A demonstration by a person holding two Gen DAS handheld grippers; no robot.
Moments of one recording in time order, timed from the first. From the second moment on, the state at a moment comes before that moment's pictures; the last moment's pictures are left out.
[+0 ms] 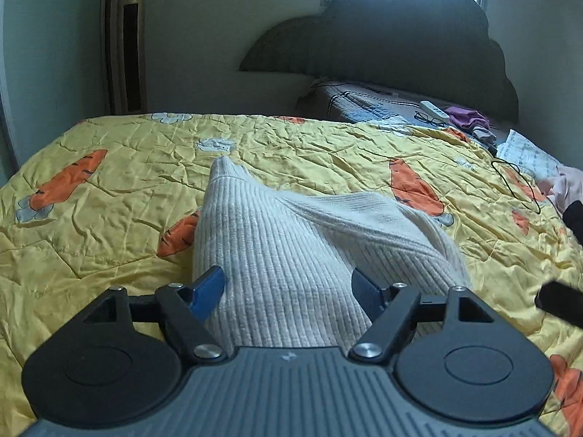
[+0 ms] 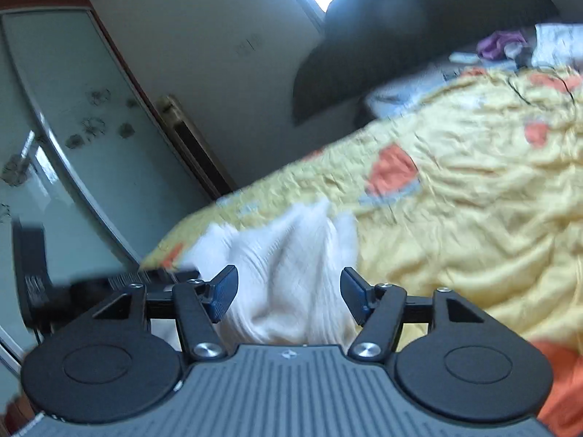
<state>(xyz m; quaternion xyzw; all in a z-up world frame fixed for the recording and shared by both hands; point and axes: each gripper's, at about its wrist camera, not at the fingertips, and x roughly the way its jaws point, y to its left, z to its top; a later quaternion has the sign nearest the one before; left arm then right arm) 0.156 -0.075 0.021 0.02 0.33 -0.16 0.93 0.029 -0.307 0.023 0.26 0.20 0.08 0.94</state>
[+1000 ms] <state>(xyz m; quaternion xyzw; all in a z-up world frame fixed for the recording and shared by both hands) 0.129 -0.097 -0.006 0.06 0.31 -0.13 0.94 0.078 -0.293 0.019 0.16 0.24 0.04 0.96</state>
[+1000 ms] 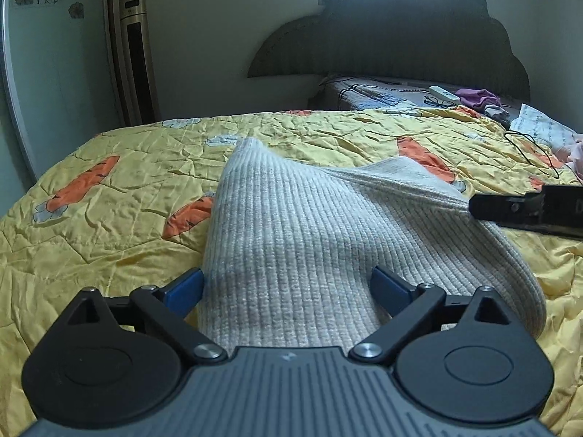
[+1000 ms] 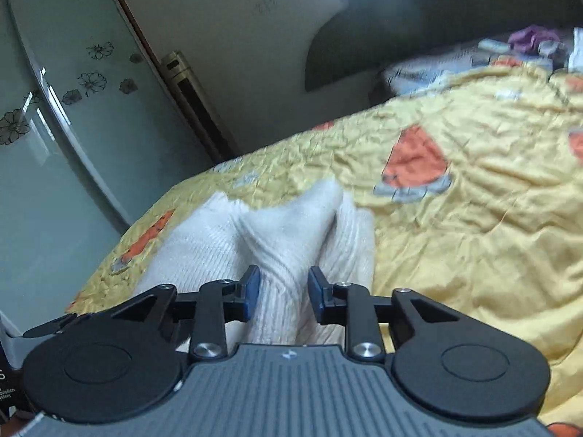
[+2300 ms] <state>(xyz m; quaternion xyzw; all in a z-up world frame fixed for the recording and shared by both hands) 0.184 -0.013 -0.052 -0.21 0.43 -0.27 0.83 0.122 -0.317 -0.051 0.29 0.38 0.15 0.87</state>
